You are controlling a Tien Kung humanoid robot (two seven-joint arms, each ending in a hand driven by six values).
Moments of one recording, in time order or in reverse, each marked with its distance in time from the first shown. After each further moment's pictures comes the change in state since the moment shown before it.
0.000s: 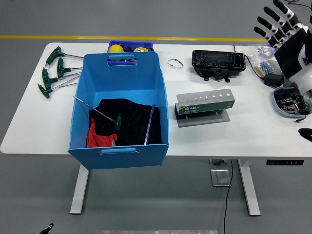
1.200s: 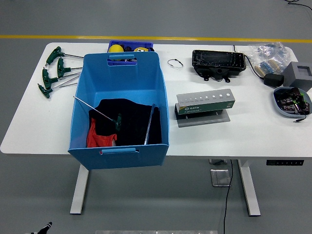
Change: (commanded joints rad) left arm -0.006 0.005 0.086 0.000 -0.120 0.010 -0.046; right arm -0.371 0.194 0.532 0.089 -0.350 0.109 -0.196
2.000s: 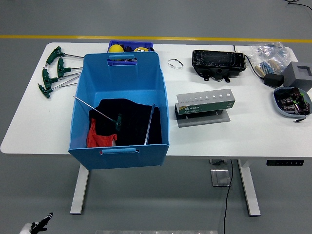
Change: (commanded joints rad) left arm -0.041 0.005 -0.019 0.000 0.035 0.000 0.006; right arm 0.032 0.039 0.015 -0.023 -0.003 0.000 0.004
